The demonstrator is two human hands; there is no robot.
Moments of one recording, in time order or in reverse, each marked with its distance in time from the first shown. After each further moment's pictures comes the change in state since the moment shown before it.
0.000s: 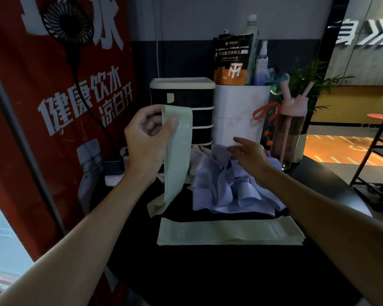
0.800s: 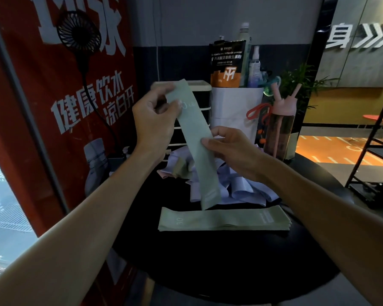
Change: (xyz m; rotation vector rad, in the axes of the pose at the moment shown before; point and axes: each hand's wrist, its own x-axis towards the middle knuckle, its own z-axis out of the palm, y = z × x) left_hand 0.004 0.041 0.021 0.035 -0.026 0.040; right_hand -0.070 -0.073 0.003 0.266 -0.366 -0.197
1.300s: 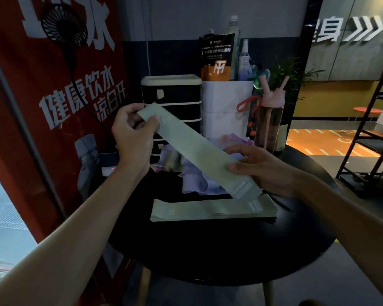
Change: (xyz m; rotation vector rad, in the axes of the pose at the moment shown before) left_hand -0.027 -0.025 -0.021 -0.028 0.194 -0.158; right_hand -0.076 0.017 -0.054 0.079 -0.162 0.259
